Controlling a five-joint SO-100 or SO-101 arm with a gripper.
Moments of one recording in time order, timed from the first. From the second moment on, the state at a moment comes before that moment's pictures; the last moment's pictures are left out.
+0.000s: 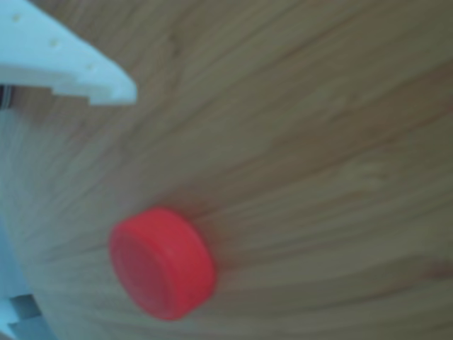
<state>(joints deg) 17.3 11.4 -8.3 93.8 -2.0</state>
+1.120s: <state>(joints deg) 17.8 9.7 -9.4 93.8 -4.0</state>
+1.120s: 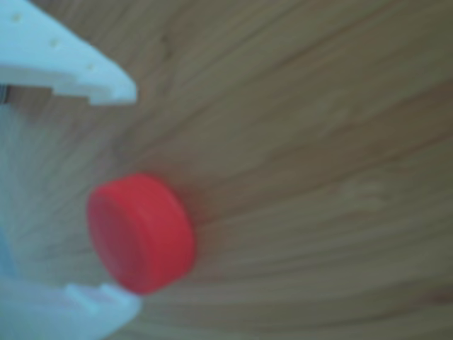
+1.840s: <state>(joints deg) 19.2 9.7 -9.4 93.8 -4.0</state>
